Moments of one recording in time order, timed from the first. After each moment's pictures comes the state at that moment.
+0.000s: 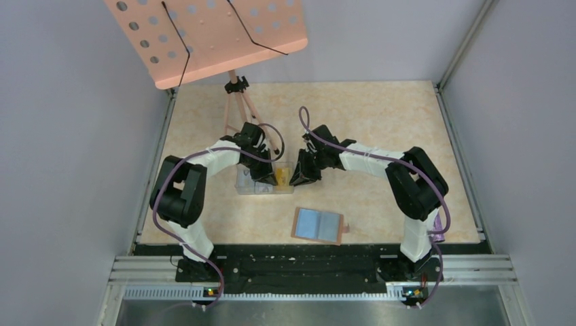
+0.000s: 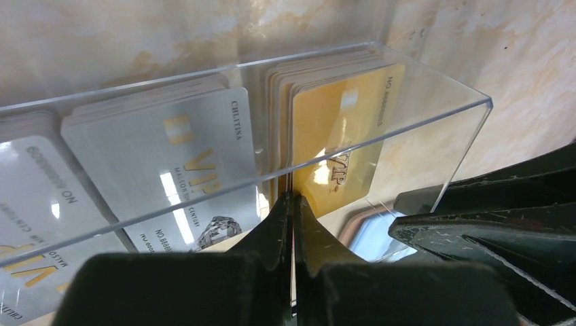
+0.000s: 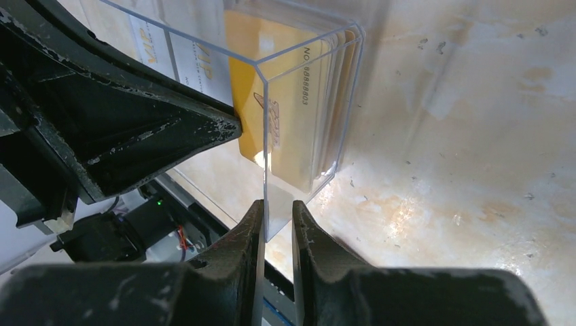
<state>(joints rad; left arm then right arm) -0.37 1.76 1.10 -0.55 0.39 -0.54 0.68 1.88 1.21 -0.30 -0.46 0.77</state>
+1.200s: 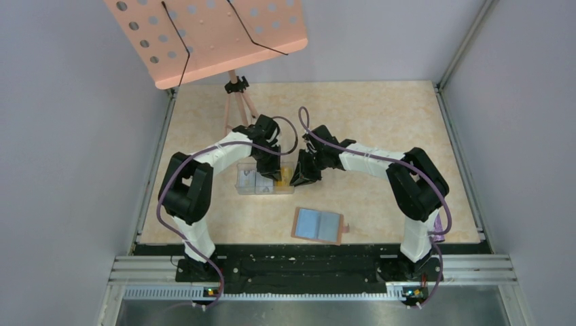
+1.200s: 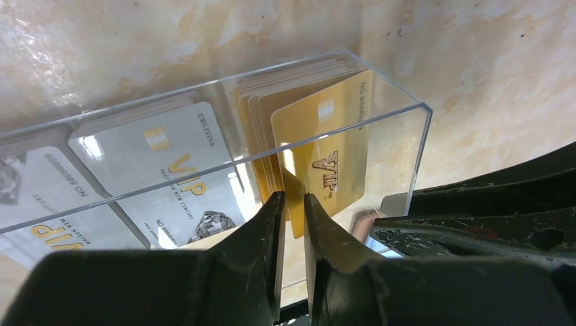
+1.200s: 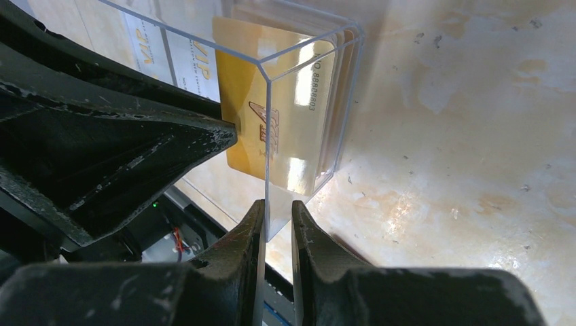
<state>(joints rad) -0.47 1.81 1.28 -0.71 0.24 -0.46 0.69 1.87 1.22 -0.32 -0.44 0.77</state>
